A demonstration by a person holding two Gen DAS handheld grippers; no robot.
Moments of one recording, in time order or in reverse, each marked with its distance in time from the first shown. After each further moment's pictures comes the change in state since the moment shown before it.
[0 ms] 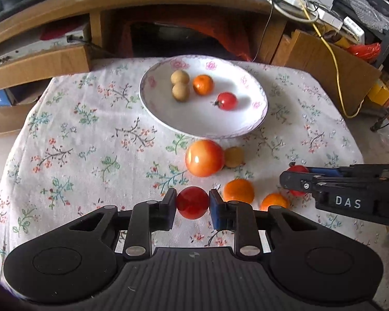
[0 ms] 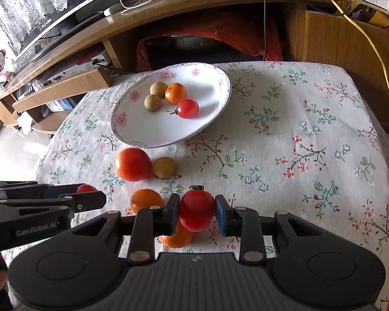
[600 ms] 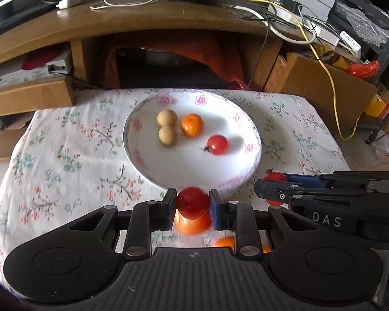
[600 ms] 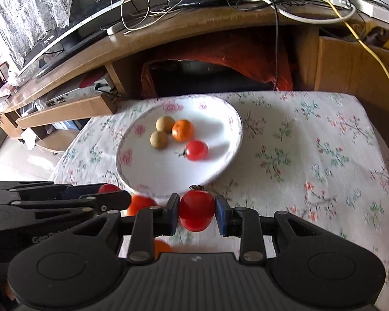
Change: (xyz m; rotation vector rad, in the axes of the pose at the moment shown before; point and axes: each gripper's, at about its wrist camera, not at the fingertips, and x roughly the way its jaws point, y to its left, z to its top) left arm 0.018 -0.007 0.048 0.017 -0.052 -0.025; right arm 0.013 0.006 0.044 -0.007 -0.060 0.027
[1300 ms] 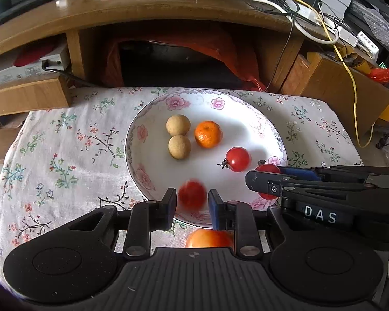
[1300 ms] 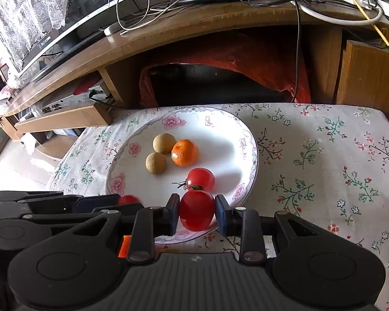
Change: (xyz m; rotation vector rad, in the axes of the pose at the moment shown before) left arm 0.035 0.011 0.019 -0.024 0.028 0.024; right arm 0.045 -0.003 0.028 -0.007 -0.001 0.031
